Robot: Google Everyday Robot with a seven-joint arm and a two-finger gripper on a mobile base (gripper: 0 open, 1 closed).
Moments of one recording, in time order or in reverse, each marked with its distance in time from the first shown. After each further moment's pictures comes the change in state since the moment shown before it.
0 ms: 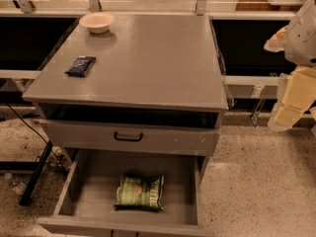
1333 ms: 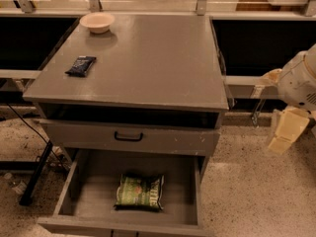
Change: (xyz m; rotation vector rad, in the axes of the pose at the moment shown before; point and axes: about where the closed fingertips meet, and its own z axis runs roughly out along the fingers) arm 0.040 0.009 0.082 -0.063 -0.080 0.005
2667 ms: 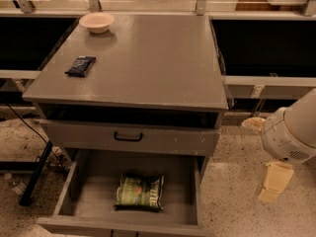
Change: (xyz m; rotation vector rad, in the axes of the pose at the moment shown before) arm 0.014 0.074 0.072 -0.090 -0.023 -0.076
